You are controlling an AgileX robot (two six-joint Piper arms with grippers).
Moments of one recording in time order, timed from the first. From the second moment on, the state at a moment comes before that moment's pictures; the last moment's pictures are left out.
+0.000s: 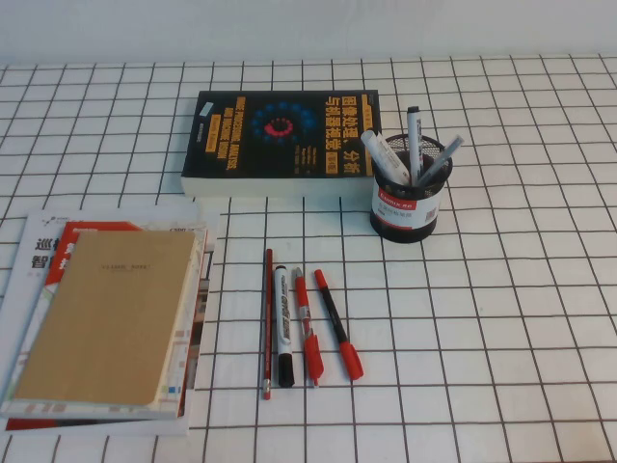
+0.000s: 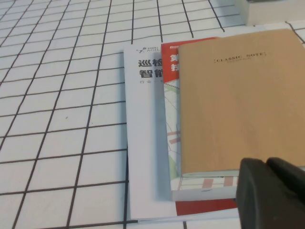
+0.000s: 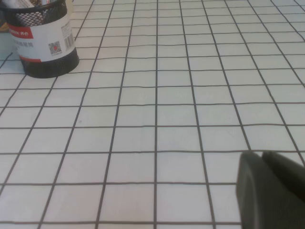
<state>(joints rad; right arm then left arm) 0.07 -0.01 0.03 0.02 0.35 0.05 -0.02 -0.01 0.03 -0.02 0.38 0.15</state>
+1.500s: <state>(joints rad) 0.07 -0.01 0.03 0.52 0.12 0.05 -0.02 -0.01 0.03 -0.02 0.38 0.15</state>
